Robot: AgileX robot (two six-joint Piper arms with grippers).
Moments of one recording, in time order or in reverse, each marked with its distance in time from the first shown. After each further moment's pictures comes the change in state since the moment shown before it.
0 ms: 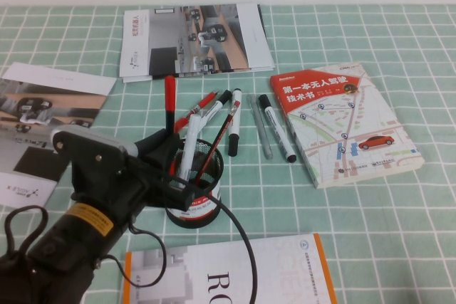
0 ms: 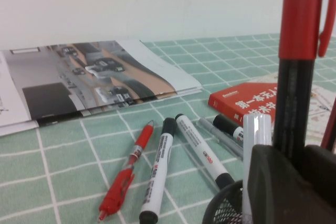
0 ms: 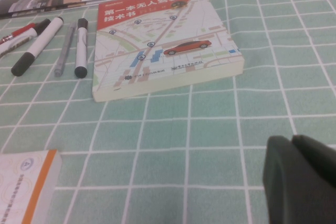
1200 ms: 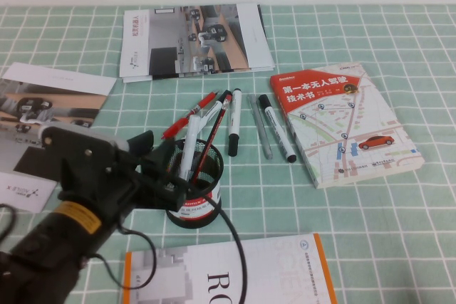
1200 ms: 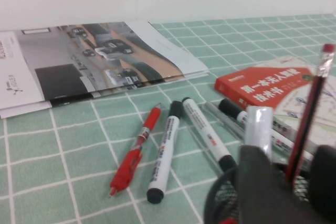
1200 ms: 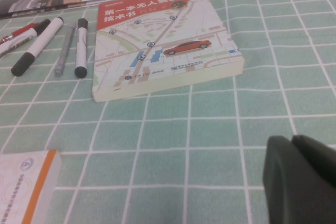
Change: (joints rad) right arm 0.000 0.000 0.000 0.000 0.000 0.000; left arm 0.000 -0.108 -0.001 -0.047 0.176 0.034
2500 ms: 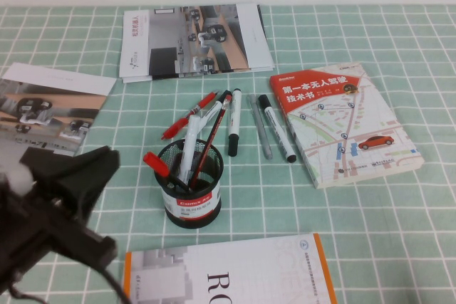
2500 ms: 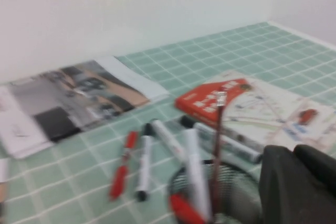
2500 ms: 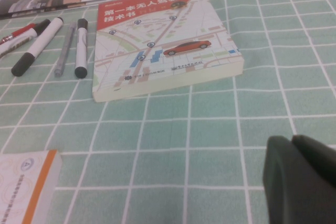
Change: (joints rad) right arm 0.000 0.000 0.000 0.000 0.000 0.000; left arm 0.007 -0.691 0.011 0.065 0.675 0.104
